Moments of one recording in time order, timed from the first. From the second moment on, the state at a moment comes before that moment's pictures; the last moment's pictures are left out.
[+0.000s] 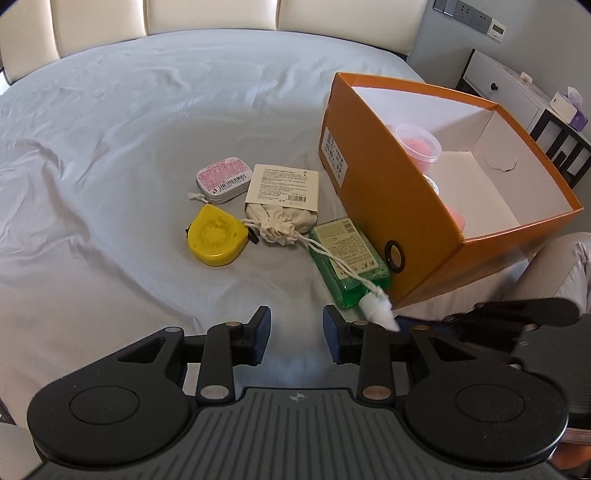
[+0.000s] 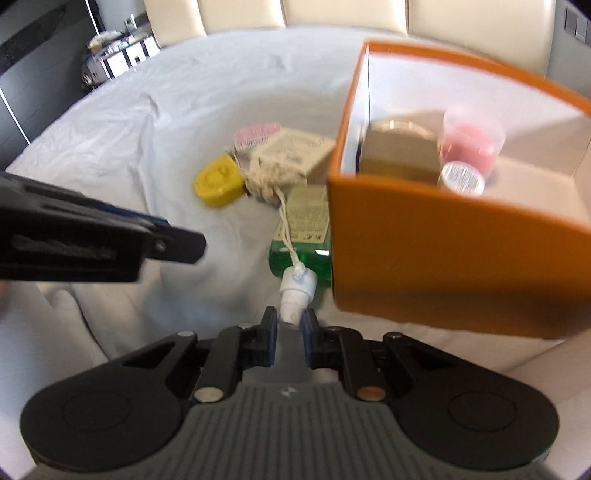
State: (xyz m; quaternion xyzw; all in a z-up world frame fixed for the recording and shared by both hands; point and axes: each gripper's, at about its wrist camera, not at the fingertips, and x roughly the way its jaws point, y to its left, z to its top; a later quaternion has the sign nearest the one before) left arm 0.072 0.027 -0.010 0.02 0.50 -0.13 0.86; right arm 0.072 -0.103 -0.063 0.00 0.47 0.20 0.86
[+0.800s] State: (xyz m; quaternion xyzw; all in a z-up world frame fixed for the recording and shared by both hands) left arm 0.059 -0.020 -0.011 0.12 0.47 -0.23 0.84; right arm 0.074 -0.116 -0.009 0.04 0.40 0.23 0.89
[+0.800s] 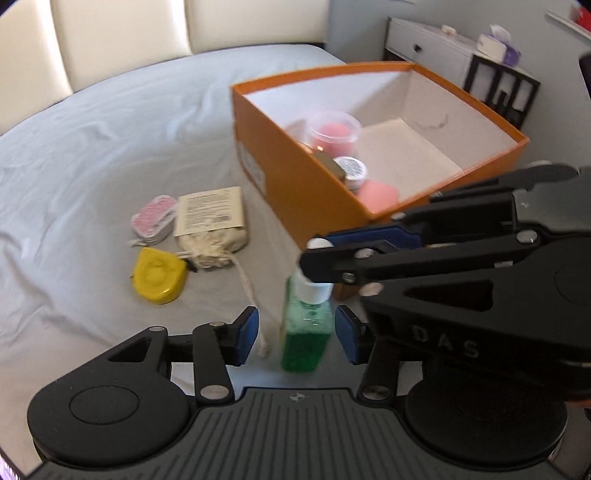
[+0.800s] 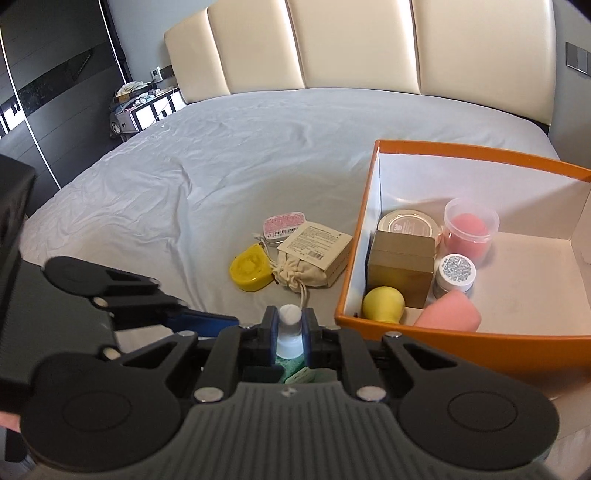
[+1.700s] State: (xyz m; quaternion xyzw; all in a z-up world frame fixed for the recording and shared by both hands) left arm 0.088 0.012 -0.010 0.05 0.51 -0.13 0.85; right arm 0.103 -0.122 -0.009 0.11 0.43 0.26 0.86
